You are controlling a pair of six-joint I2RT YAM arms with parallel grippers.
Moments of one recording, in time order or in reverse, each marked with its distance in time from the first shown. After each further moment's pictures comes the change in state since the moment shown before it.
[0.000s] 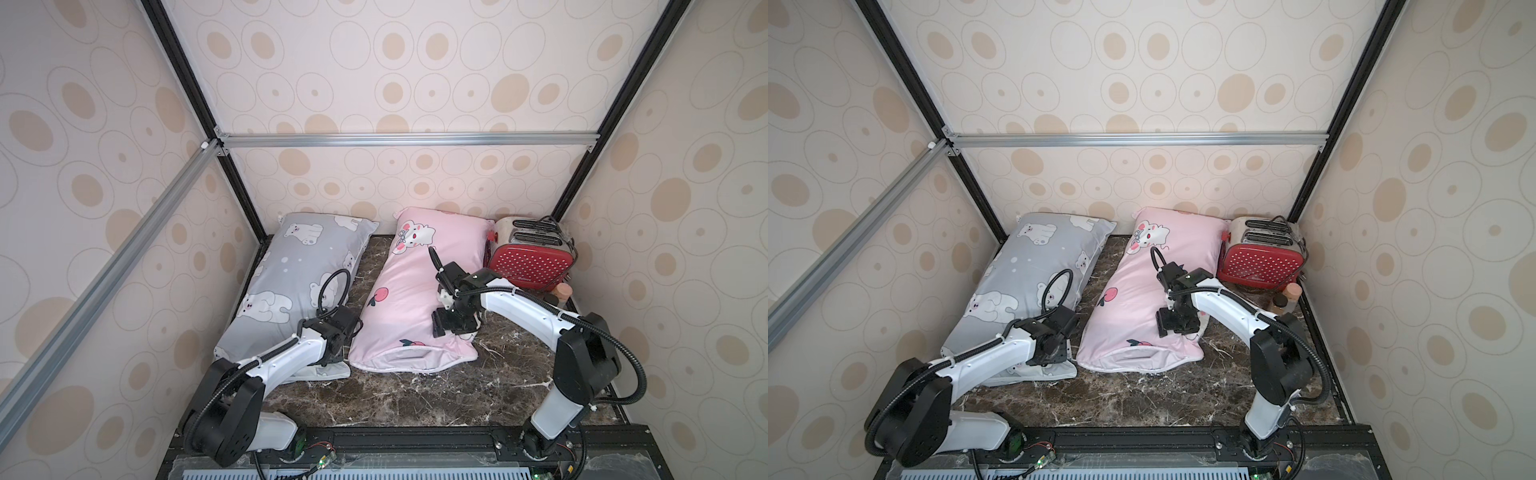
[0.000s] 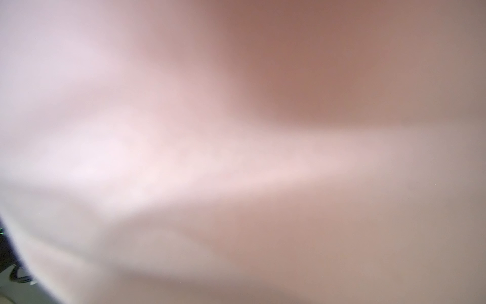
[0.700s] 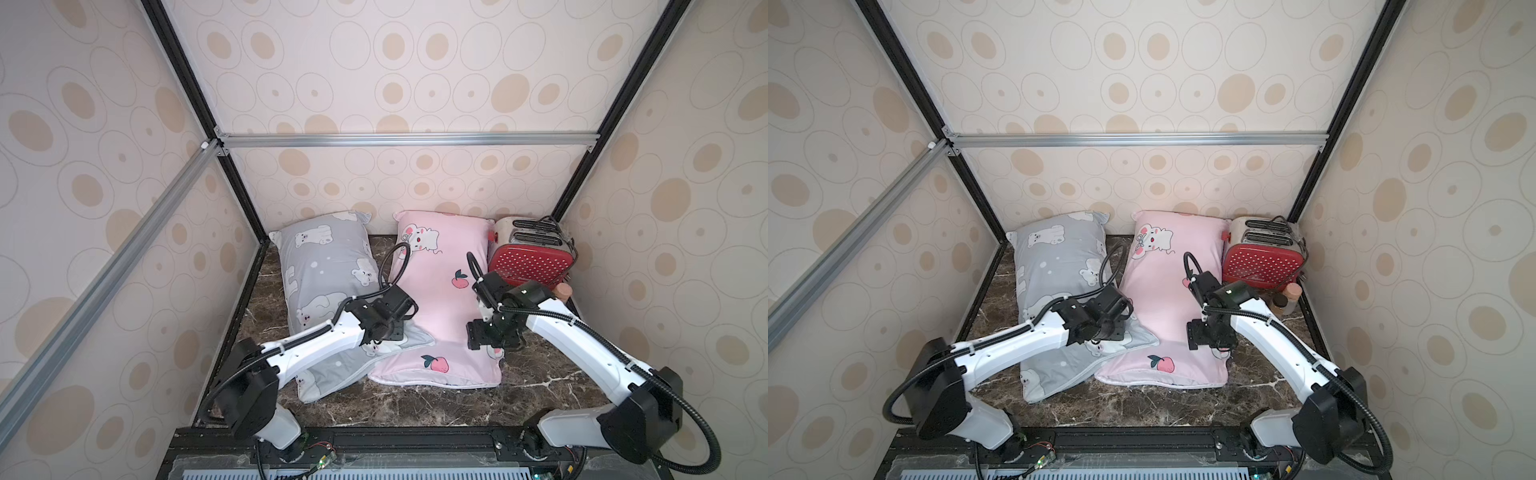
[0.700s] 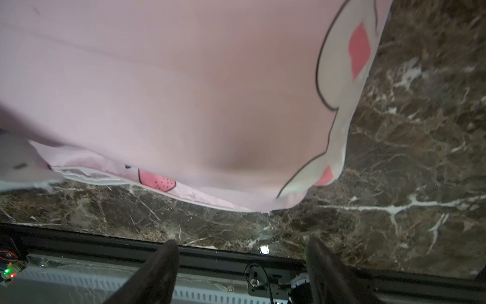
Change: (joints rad) left arm -0.351 0.267 0.426 0.178 0.262 -0.054; right arm -0.059 -0.384 -0.252 -0.227 0.147 0.070
